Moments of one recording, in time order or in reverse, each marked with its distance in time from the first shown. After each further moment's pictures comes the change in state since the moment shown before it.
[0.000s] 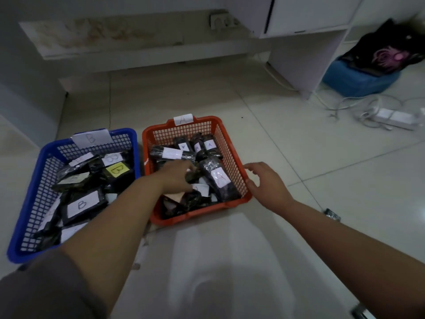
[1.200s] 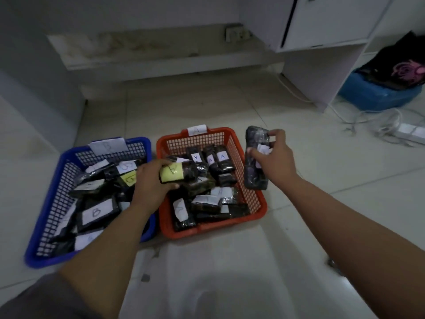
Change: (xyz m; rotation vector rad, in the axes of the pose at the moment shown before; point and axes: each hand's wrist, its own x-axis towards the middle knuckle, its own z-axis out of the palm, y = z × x) left_hand -0.016 -0.064 0.012 -0.385 0.691 -0.098; right_hand 0.072 -0.051 -0.030 0.289 0.271 0.201
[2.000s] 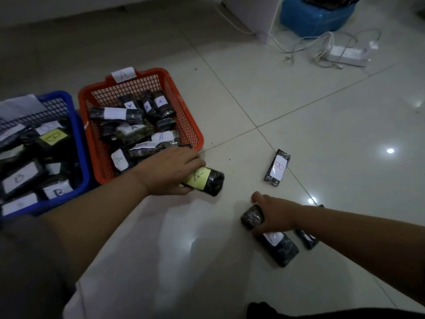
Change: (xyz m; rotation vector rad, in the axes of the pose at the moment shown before) left_hand -0.089 0.105 0.091 0.536 -0.509 1.195; right_hand -0.207 0.169 -0.112 -0.690 -1.004 0.229
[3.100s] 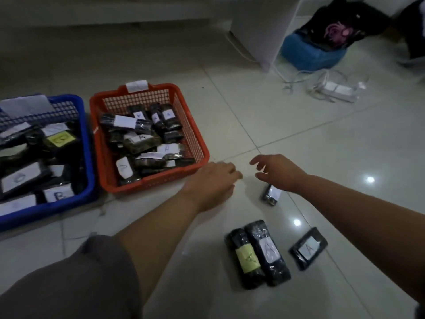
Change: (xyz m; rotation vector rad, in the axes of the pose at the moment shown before) left_hand 0.056 0.049 0.008 -0.213 0.149 -0.241; right_hand 0.015 -0.016 -0.120 0.006 0.473 -0.054
